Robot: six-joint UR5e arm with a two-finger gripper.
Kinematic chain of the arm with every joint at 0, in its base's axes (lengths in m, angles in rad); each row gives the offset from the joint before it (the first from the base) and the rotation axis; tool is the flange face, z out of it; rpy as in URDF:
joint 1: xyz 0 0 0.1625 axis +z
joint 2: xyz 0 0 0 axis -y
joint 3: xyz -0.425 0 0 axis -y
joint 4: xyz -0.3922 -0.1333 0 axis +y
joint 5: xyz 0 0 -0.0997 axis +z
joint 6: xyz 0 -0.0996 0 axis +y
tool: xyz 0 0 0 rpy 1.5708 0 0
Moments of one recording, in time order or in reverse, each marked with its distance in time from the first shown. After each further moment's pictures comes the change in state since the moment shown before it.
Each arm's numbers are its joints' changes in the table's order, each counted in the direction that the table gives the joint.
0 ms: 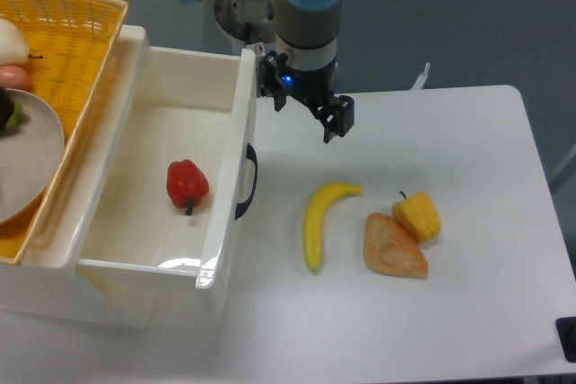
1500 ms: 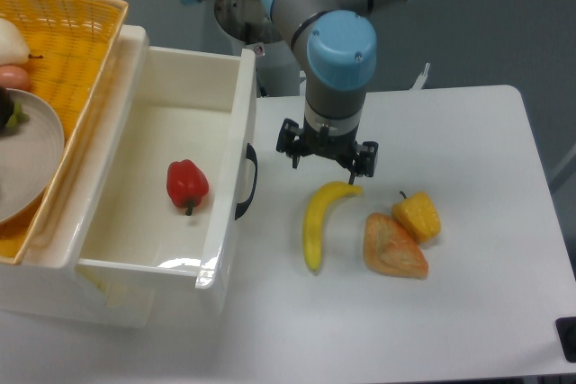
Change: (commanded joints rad) arm 0.000 -0.179 -0.015 -0.192 0.014 0.364
